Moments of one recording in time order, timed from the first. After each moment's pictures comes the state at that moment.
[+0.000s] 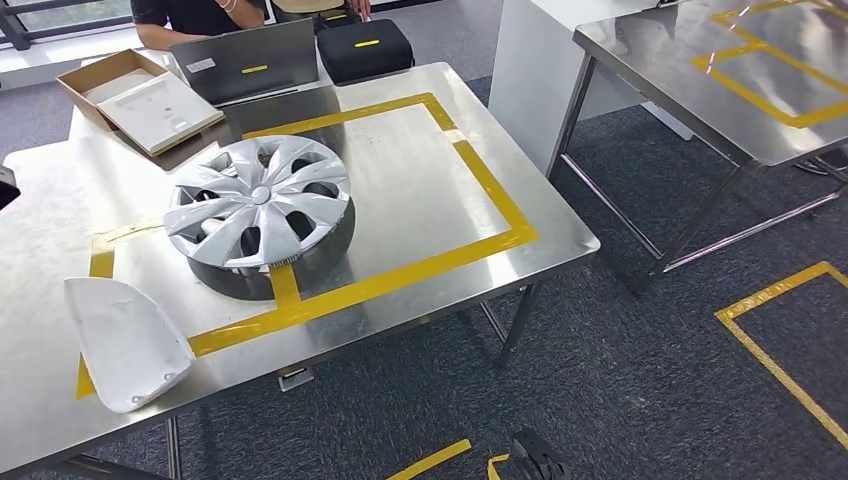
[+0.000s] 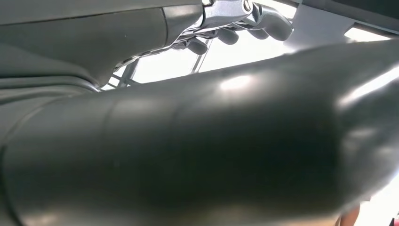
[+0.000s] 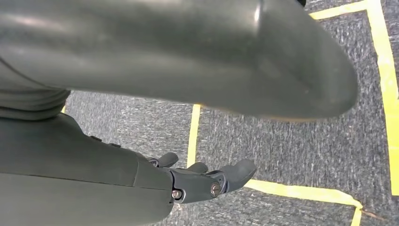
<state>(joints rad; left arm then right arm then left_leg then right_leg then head) -1.18 0.24 -0.55 -0.59 -0.48 0.35 -0.59 -0.05 0.08 -1.06 -0.19 1.03 0.58 0.00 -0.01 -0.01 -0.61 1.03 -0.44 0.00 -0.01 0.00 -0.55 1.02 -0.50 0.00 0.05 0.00</state>
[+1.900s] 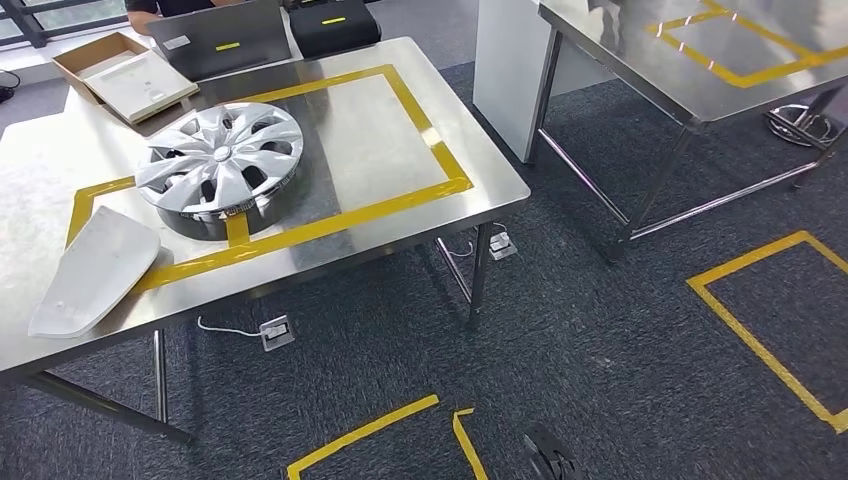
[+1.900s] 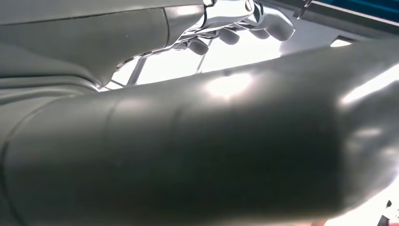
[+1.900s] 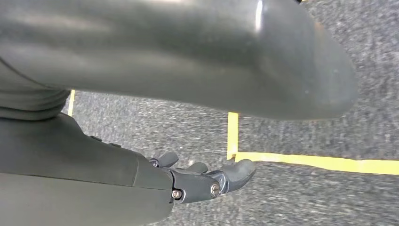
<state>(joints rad) -1.18 0.31 -0.56 -0.63 -0.42 0.33 -0.59 -0.05 0.07 -1.08 -0.19 1.03 0.60 -0.01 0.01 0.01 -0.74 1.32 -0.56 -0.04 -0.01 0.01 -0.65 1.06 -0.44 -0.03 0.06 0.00</state>
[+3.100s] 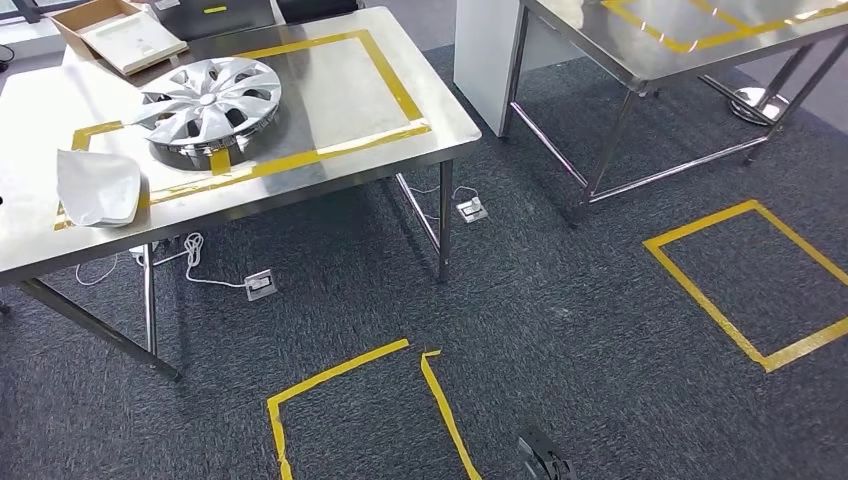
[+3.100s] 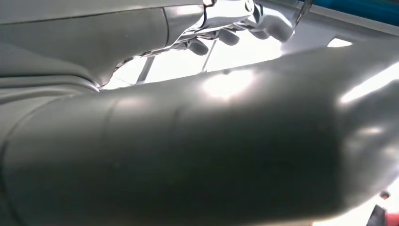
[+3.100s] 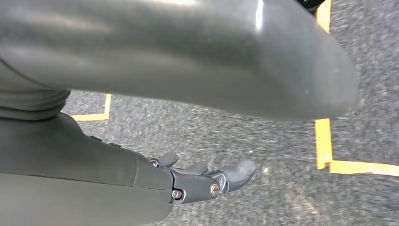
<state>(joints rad) -1.15 0.31 -0.56 -0.64 -0.45 0.35 -0.58 -0.06 0.07 -1.08 -0.19 1.06 0.61 0.03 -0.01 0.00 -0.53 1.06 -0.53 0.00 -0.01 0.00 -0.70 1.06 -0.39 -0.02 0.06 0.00</state>
